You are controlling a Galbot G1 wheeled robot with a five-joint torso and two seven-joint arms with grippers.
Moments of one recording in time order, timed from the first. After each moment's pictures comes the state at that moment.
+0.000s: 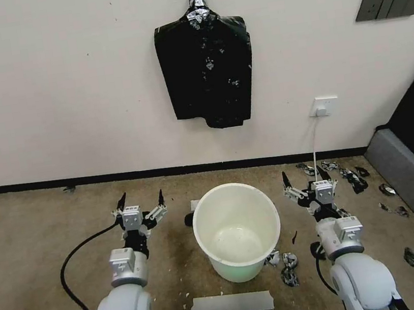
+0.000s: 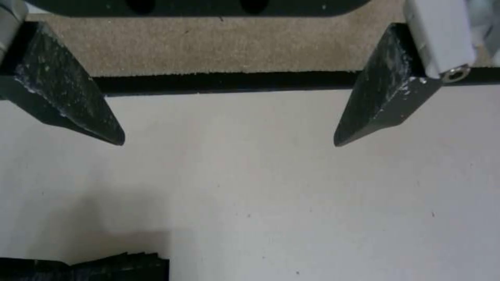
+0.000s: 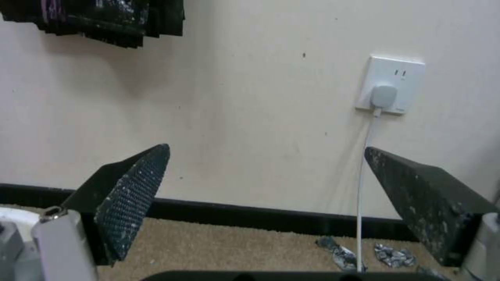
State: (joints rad) left arm 1.55 -1.50 -0.55 -2.00 0.00 0.00 0.00; right arm -1.55 1.50 0.55 2.00 0.00 0.00 0.00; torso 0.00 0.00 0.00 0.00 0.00
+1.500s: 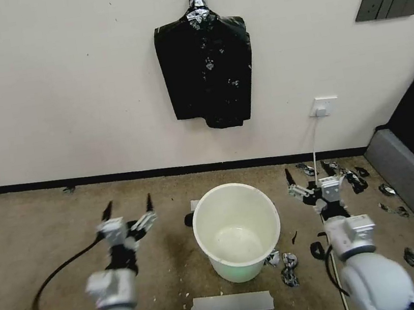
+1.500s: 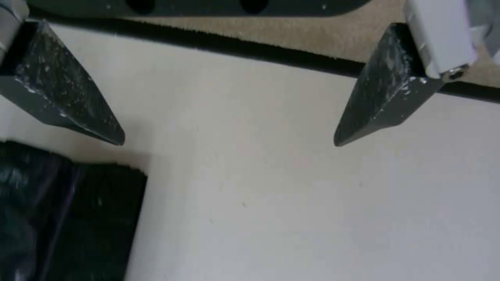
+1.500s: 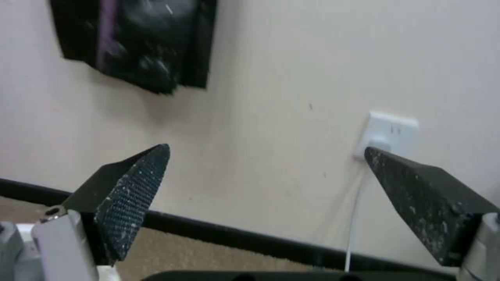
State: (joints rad) left arm 1.81 -1.58 -0.65 -2.24 -0.20 -0.14 0.04; right arm -1.65 1.33 0.55 2.24 0.06 -0.10 0.01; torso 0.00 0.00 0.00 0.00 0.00
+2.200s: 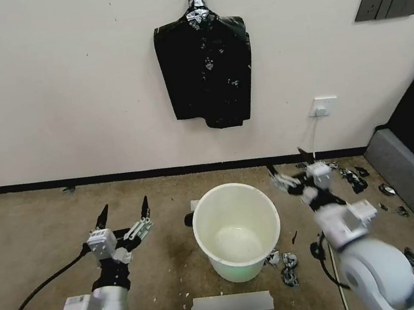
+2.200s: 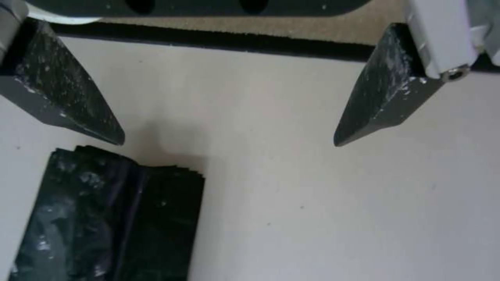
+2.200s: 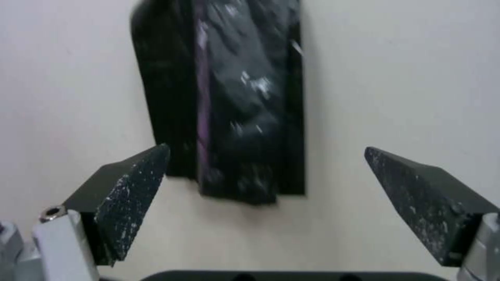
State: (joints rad) left arm 1.78 -1.45 -0.63 -2.24 -0.29 -0.11 0.10; right arm -1.37 1.24 0.39 2.16 0.38 -0.05 0.00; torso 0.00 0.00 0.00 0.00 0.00
